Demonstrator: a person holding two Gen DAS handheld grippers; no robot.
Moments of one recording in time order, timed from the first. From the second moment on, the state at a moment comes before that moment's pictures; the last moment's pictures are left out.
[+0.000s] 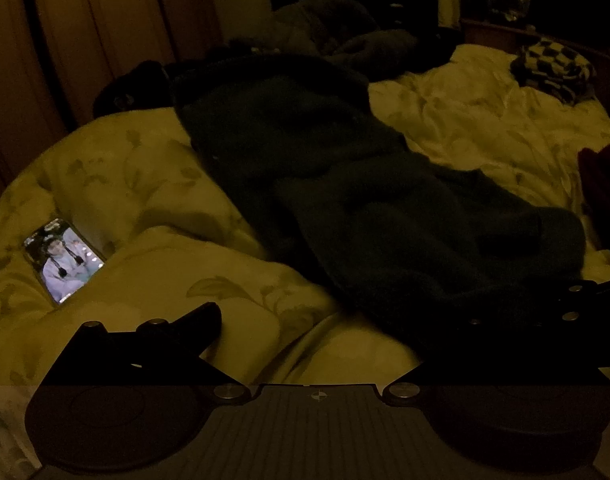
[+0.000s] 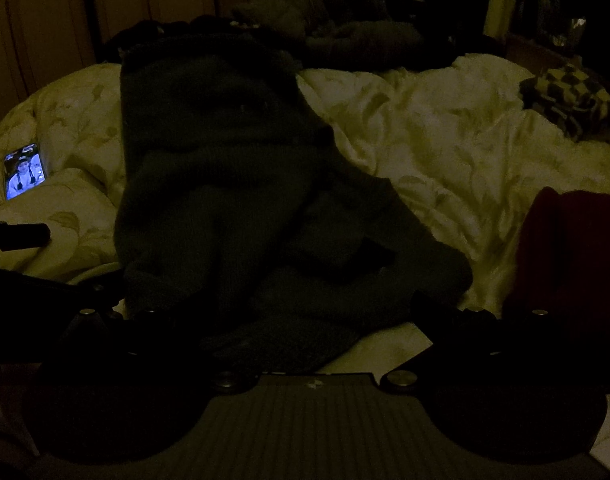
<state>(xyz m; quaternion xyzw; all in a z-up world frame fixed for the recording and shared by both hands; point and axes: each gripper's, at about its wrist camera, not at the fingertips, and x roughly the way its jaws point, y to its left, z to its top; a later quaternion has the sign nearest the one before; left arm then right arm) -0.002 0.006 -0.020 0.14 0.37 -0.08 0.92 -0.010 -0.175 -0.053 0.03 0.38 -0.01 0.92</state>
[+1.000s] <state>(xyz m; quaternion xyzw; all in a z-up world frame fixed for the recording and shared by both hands) 0.043 0.011 0.010 0.11 0.31 -0.15 0.93 0.025 -0.266 -0.077 0.37 0.37 0.10 0.85</state>
